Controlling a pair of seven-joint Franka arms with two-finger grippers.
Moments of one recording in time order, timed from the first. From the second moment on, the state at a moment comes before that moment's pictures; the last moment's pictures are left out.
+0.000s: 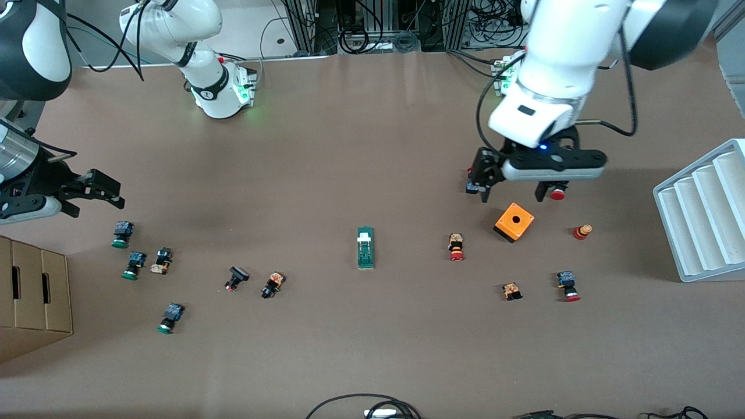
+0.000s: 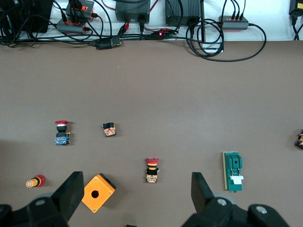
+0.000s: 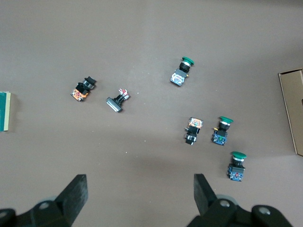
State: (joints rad) left arm -0.19 0.08 -0.29 -1.55 0.16 1.92 -0.52; right arm 0.16 -0.07 -0.22 -1.82 0.07 1.83 -0.18
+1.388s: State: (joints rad) left arm 0.03 0.04 -0.03 -1.55 -0.02 1.70 -0.14; right arm 0.17 -0.07 -0.20 -1.82 0.07 1.81 -0.18
